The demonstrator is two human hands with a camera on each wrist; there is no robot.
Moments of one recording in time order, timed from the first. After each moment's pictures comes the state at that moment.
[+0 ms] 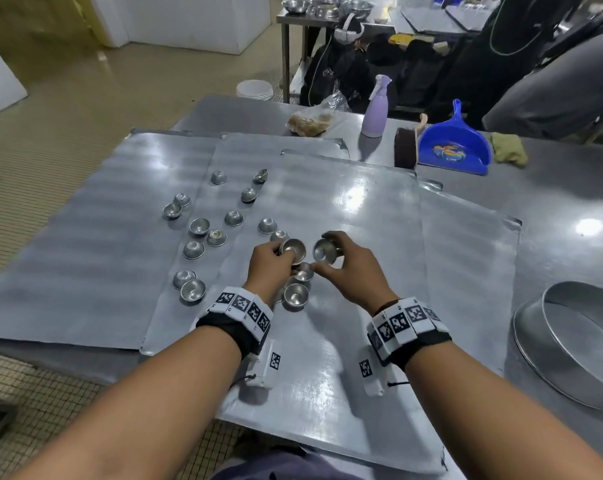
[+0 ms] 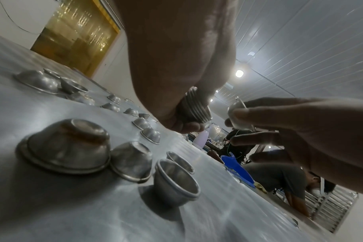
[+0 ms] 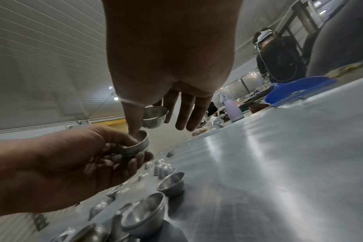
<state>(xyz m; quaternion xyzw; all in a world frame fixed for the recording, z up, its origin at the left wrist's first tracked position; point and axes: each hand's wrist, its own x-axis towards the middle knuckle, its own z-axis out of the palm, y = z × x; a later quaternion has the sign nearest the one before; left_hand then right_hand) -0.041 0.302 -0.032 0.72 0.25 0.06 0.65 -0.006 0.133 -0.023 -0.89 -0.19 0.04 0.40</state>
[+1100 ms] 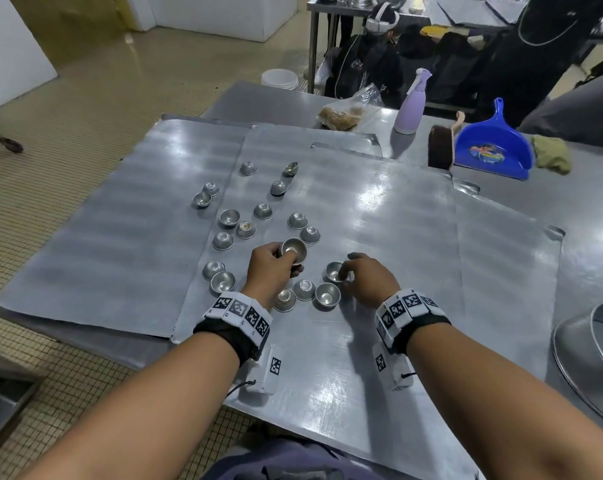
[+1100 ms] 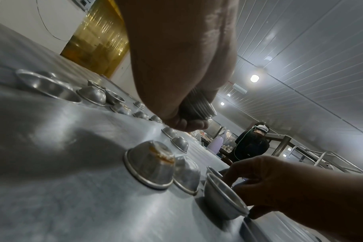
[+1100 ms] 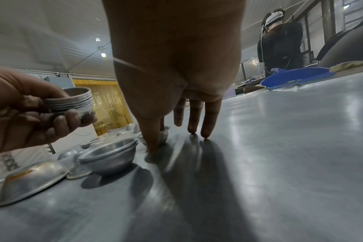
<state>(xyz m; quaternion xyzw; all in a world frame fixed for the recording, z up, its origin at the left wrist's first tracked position) -0.058 0.353 -0.052 0.66 0.29 0.09 0.69 0.023 0.165 -0.069 -0.95 -0.22 0.19 0.14</state>
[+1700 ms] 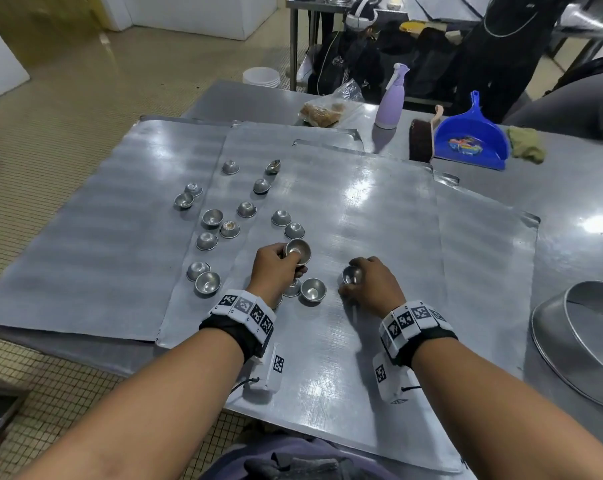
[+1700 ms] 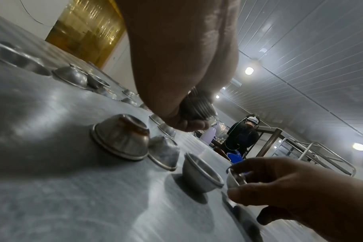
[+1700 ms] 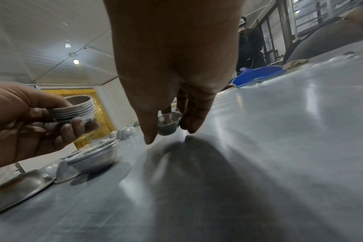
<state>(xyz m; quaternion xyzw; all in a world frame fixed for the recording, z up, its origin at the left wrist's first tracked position) -0.050 0.325 -0.055 0.69 0.27 0.04 0.67 0.003 0.129 -0.073 -0.96 -0.11 0.15 0.22</state>
